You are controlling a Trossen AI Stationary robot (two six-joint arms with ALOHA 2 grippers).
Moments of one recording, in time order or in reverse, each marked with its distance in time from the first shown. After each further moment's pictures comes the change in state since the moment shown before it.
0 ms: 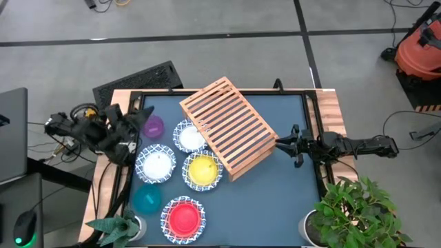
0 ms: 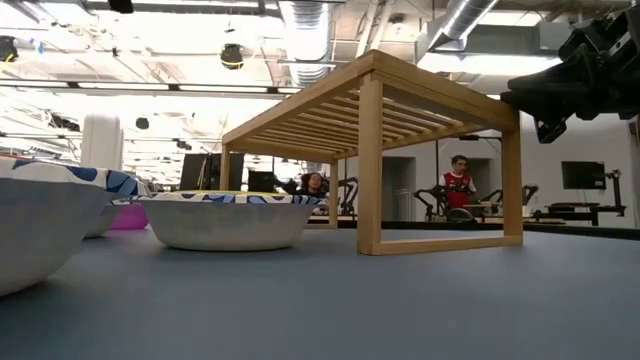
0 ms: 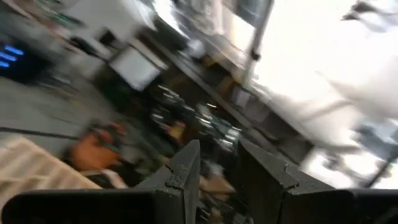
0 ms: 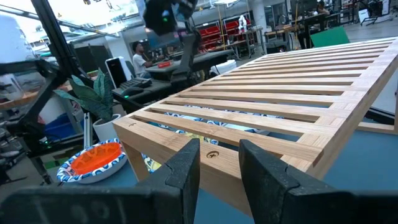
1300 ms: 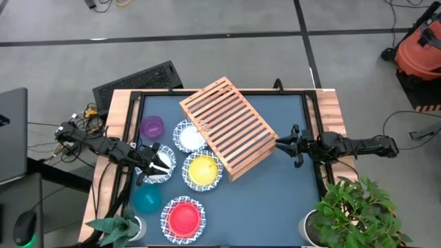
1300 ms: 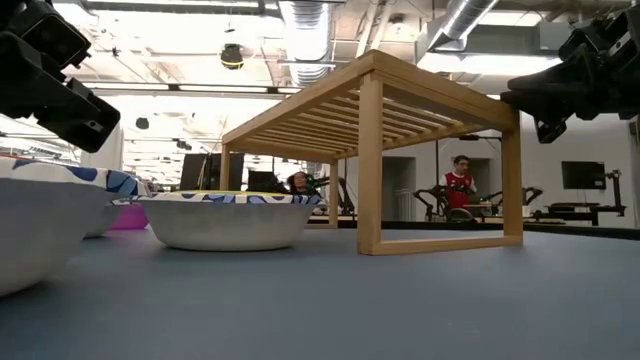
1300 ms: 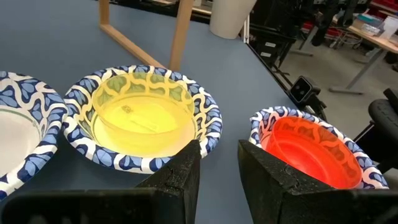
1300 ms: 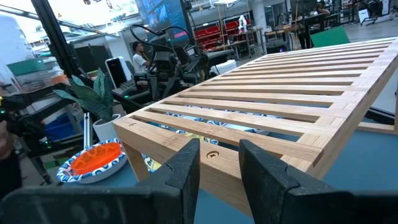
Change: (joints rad) left arm 0.002 -0.410 -0.475 -0.803 0.793 0.023; right arm 0.000 0.000 0.000 0.000 0.000 0.000
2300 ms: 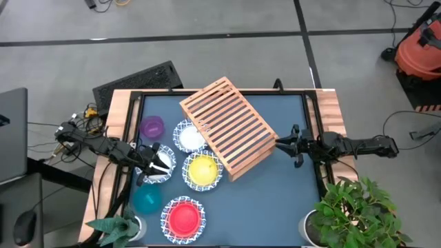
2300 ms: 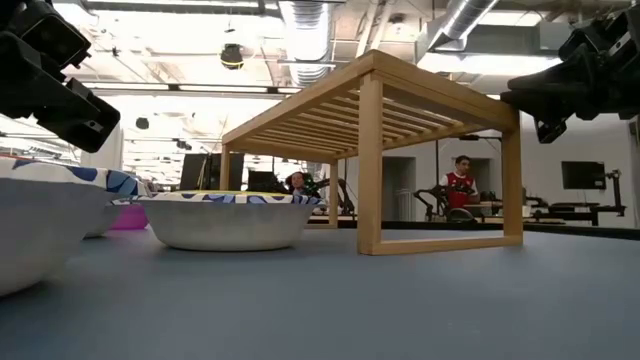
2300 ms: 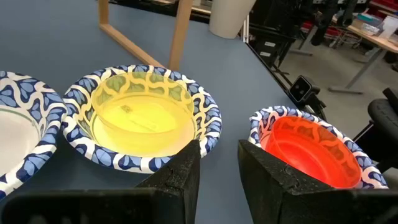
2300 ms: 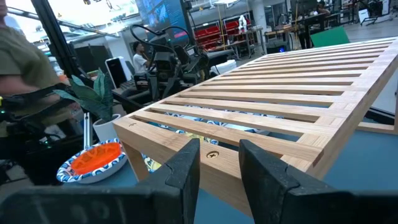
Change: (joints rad) left arm 0.000 0.000 0.000 -0.004 0.003 0.000; right arm 0.000 0.000 0.000 0.000 0.000 0.000
